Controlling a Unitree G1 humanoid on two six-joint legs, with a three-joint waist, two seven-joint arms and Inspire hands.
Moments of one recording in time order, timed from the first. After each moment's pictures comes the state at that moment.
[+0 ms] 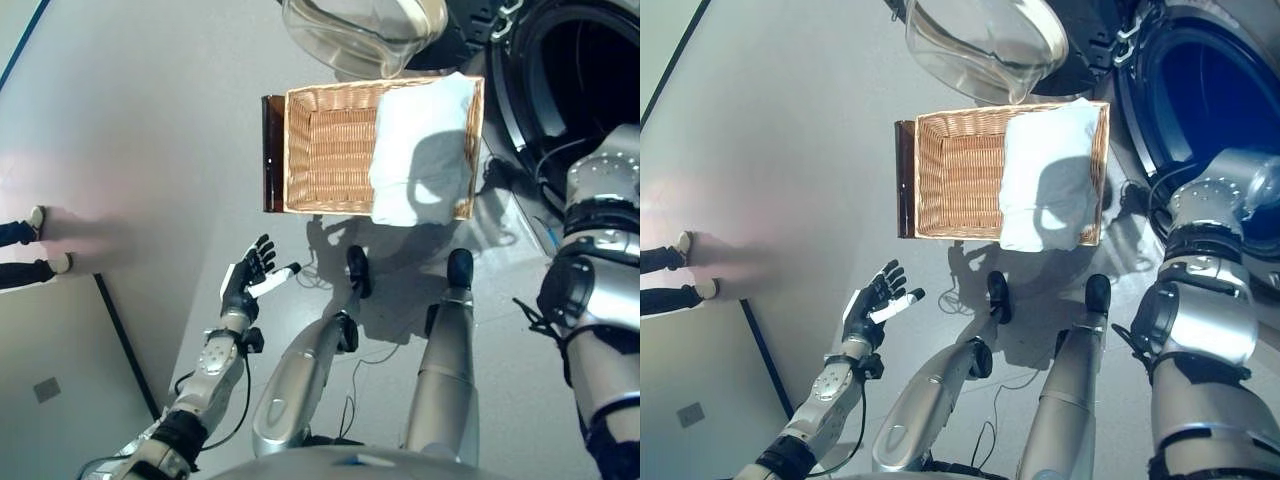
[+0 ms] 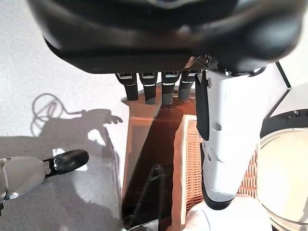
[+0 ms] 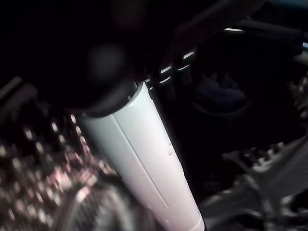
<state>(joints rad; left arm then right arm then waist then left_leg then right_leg) -0.06 0.28 -0.40 0.42 -0.53 -0.29 0.18 -1.09 -0.62 -0.27 0.97 1.00 -0.53 -0.73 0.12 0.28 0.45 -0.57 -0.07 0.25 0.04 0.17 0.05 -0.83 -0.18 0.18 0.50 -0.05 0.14</state>
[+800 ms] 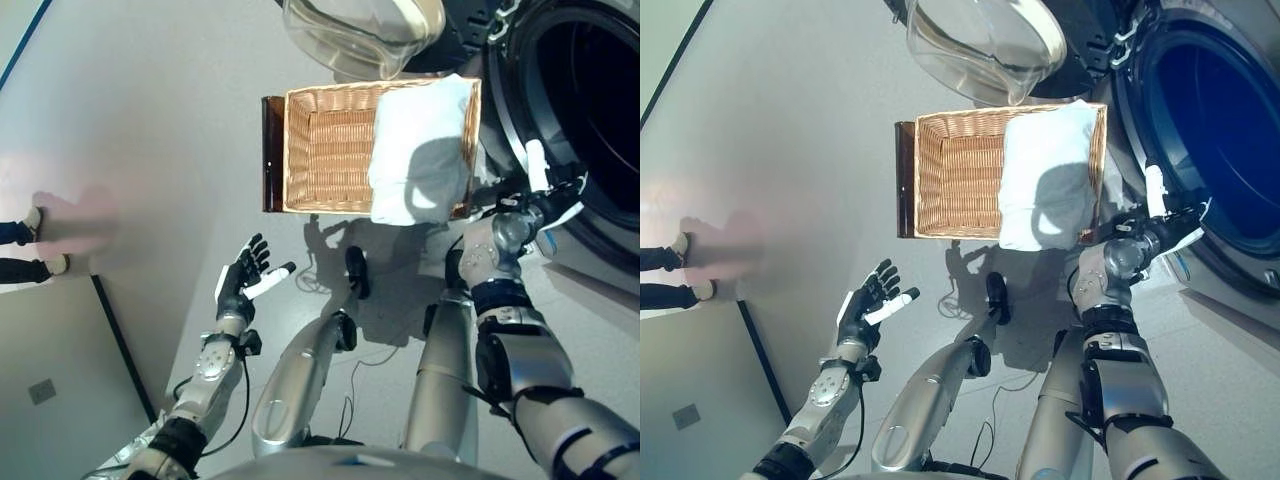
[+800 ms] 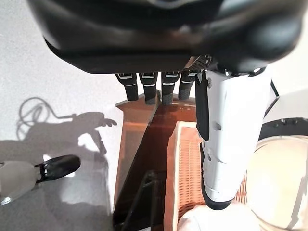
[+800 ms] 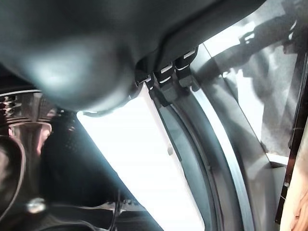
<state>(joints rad) -0.02 0.27 -0.36 0.39 -0.51 -0.31 0.22 -0.74 -0.34 -0.17 0.82 0.69 -0.39 -0.74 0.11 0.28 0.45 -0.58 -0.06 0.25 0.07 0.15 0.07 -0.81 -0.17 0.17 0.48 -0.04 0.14</state>
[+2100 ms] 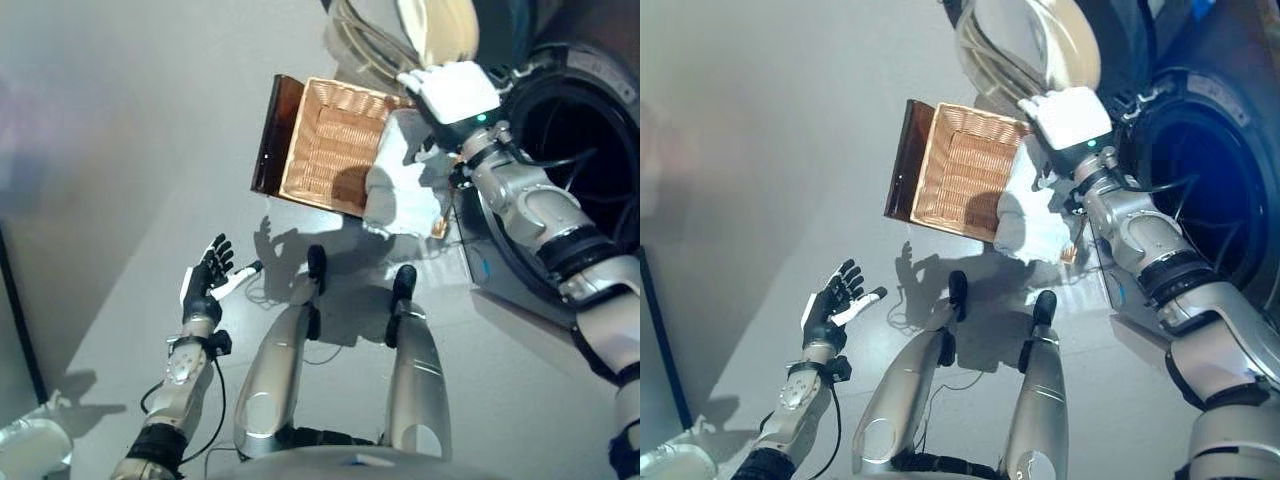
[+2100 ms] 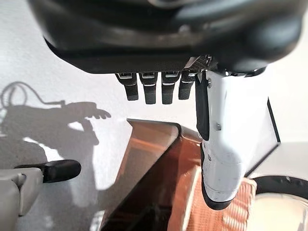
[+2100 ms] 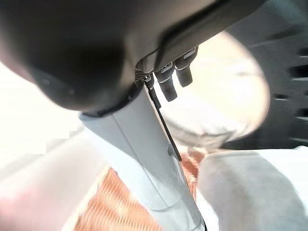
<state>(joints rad) 0.02 0.29 -0.15 0.41 -0.39 -0.30 0.16 -1.07 -0.83 0.82 0.60 -0.77 -0.04 -0.21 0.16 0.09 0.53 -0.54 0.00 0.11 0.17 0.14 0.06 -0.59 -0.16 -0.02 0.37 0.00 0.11</state>
